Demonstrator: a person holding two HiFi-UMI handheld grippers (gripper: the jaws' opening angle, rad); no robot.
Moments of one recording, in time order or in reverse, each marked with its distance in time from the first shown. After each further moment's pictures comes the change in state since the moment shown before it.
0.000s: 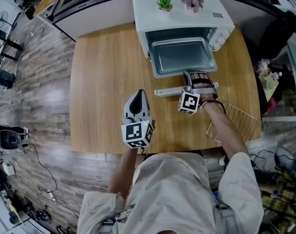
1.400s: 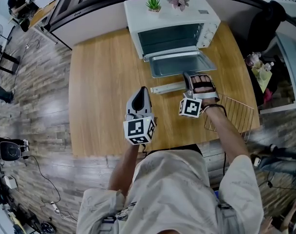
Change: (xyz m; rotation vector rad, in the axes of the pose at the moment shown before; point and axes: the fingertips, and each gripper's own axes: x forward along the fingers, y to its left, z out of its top) left arm -0.007 -0.029 0.009 0.012 -0.044 -0.109; right arm -0.068 -0.024 -0.009 0.004 0.025 -0.159
